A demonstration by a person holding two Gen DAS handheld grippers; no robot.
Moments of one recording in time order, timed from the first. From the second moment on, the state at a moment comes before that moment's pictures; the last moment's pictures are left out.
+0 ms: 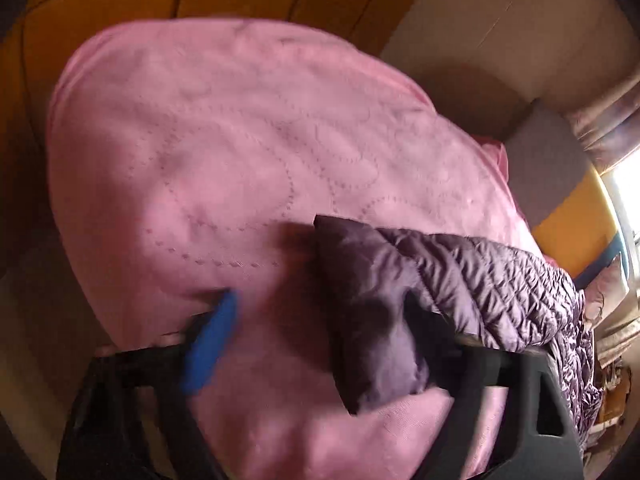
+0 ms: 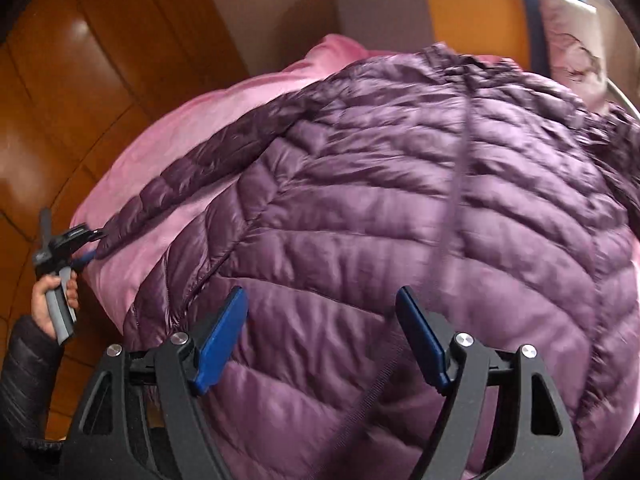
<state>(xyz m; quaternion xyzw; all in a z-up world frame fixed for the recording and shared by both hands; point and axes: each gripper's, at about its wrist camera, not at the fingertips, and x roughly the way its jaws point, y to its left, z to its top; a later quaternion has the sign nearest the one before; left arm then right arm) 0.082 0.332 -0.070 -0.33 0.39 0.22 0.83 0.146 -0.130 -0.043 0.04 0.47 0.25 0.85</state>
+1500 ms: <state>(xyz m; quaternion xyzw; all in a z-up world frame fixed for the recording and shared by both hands) 0.081 0.083 -0.085 -0.19 0.48 -0.13 0.85 0.077 -0.334 -0.097 0.14 0.49 0.05 0.86</state>
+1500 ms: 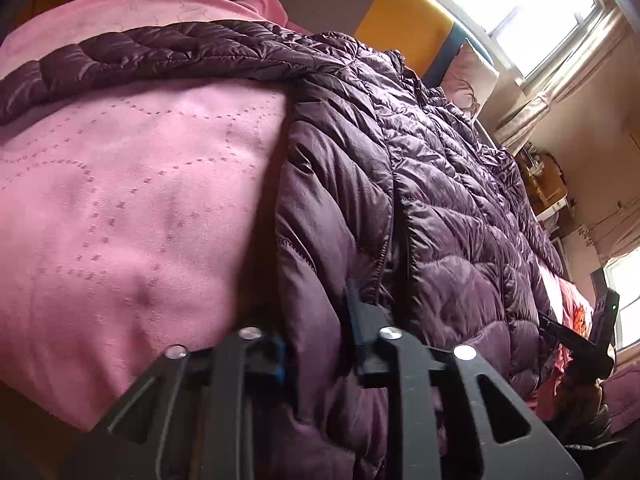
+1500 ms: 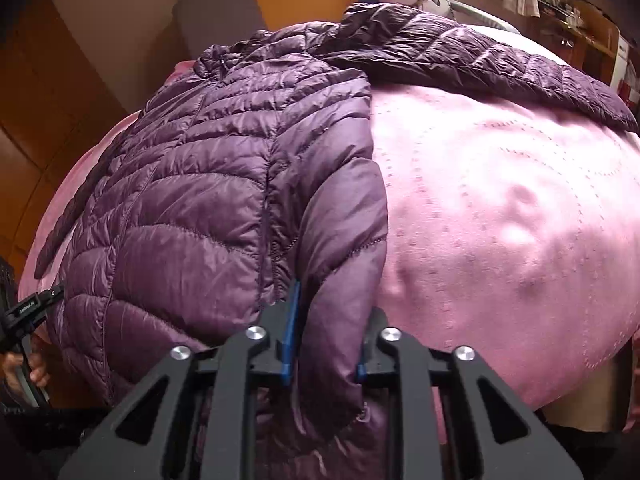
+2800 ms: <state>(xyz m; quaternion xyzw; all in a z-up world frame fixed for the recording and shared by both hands) 0.181 -0.038 -0.070 -0.09 0.45 -0.11 0.88 0.159 -0.691 -0.062 0.43 0.29 -0.36 0.78</state>
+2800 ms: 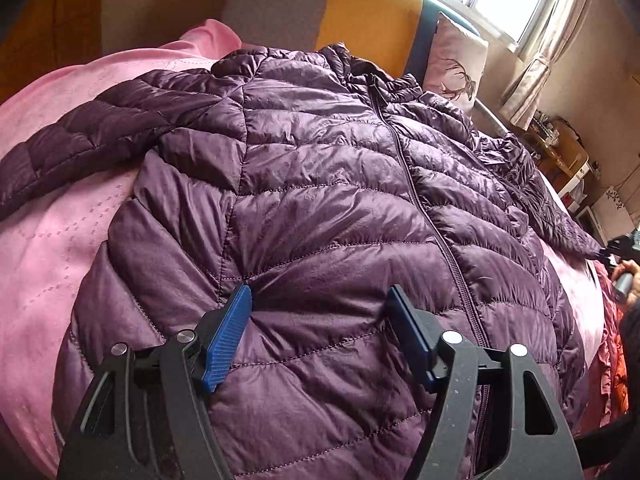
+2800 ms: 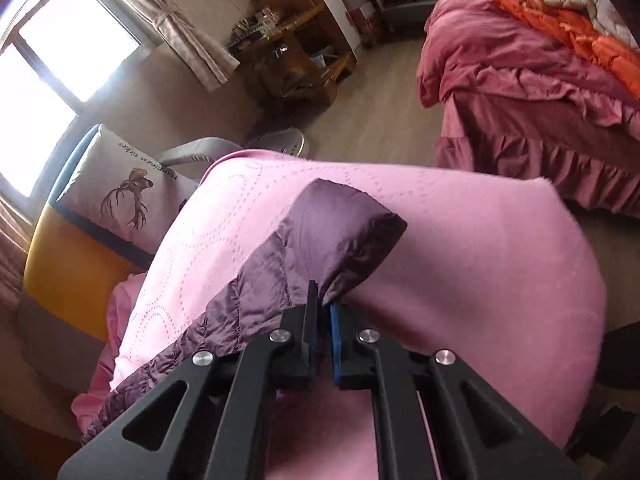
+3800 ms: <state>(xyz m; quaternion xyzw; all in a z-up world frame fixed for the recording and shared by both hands) 0.238 0.013 -0.056 -0.08 0.40 -0.07 0.91 0.357 -0.354 -0.053 0.14 0.41 0.00 0.90</state>
